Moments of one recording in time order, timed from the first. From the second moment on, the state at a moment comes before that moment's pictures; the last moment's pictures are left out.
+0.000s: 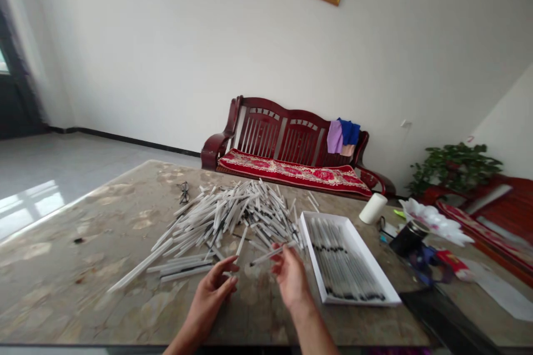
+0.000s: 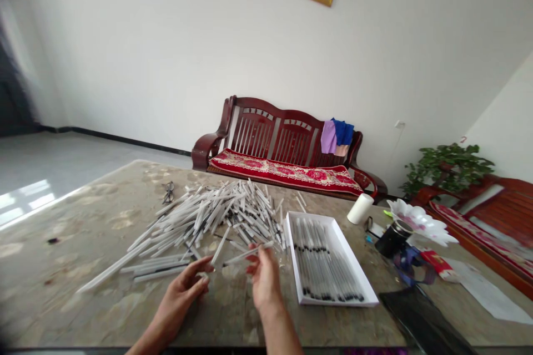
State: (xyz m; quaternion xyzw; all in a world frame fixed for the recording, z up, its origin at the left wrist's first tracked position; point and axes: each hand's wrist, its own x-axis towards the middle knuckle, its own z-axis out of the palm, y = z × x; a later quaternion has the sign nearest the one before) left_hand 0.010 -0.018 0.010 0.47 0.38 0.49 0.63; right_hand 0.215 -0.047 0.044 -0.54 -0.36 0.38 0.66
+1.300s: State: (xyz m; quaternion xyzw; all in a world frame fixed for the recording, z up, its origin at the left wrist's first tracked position) left_hand 0.014 -0.016 -0.005 0.54 0.42 0.41 0.60; right_hand 0.514 -0.020 0.057 -0.90 -0.42 0.00 0.09
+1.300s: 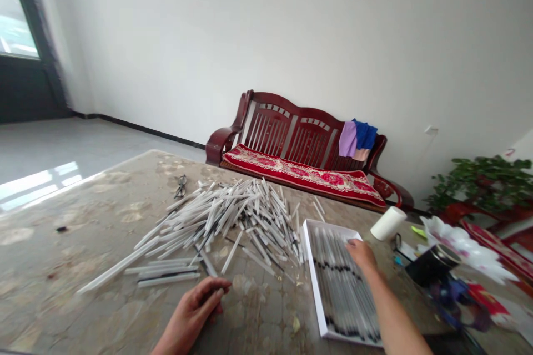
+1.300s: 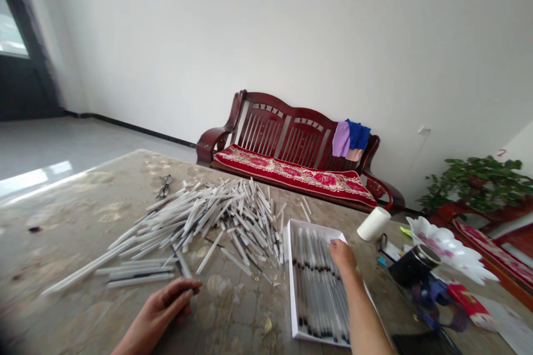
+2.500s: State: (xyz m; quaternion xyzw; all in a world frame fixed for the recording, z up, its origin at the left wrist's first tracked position) left_hand 0.044 -0.014 -0.001 0.94 0.28 0.16 0.13; right_hand 0.230 0.013 0.017 -0.72 -0.66 0.04 0.21
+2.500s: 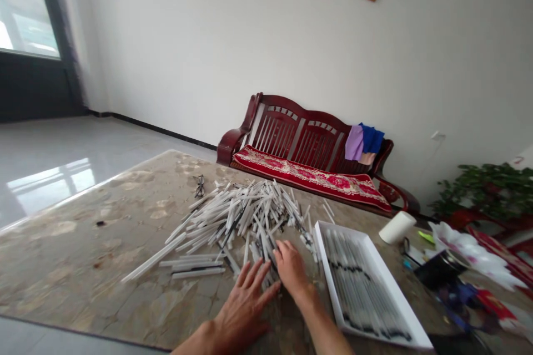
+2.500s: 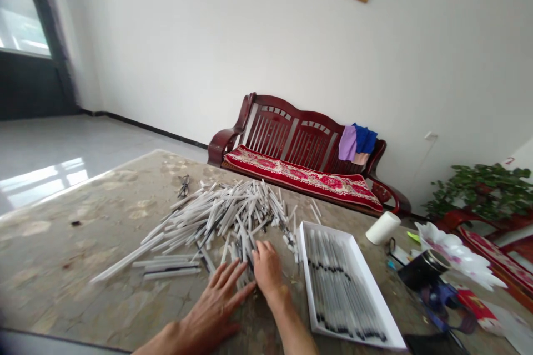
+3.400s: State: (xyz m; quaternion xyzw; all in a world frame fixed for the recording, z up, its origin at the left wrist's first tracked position) left_hand 0.026 0.085 0.002 0.93 0.28 0.23 0.05; right_hand 0.269 0.012 0.003 -0.68 -0.64 0.11 0.34
